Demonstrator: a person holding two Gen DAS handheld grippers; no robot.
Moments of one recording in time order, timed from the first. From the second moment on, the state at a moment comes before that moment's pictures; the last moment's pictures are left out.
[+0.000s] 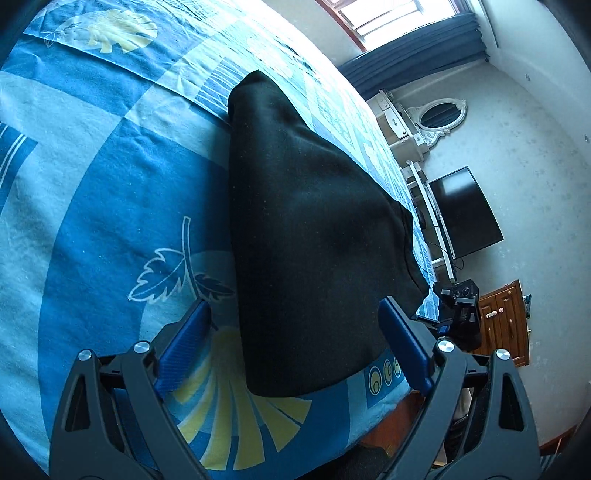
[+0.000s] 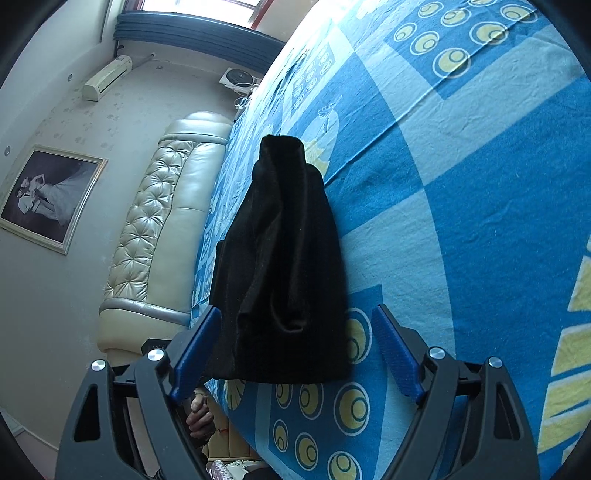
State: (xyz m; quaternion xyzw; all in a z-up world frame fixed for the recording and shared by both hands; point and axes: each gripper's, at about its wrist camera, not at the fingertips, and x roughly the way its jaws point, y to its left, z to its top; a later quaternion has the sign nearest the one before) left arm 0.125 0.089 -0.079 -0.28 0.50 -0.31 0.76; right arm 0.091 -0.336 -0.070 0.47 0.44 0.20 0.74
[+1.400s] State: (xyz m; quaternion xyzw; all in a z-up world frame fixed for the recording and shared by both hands) left arm 0.096 0.082 -0.078 -0.27 0.53 -0.26 0.76; right arm 0.058 -0.294 -0.074 0.45 0.47 0.20 0.73
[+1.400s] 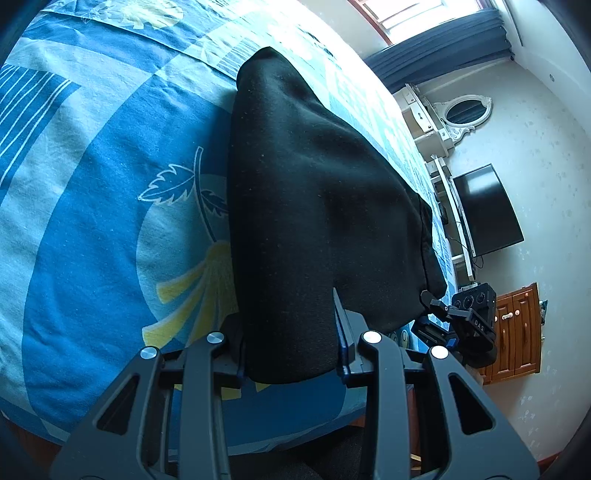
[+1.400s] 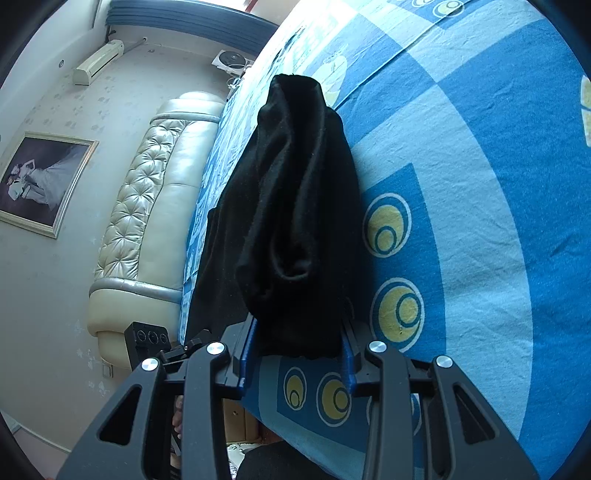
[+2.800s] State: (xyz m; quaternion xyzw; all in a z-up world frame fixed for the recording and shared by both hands) left arm 0.092 0.081 -0.078 -0.25 0.51 -0.28 0.77; right arm 0.048 -0.298 -0.085 0.50 0.45 0.22 0.71
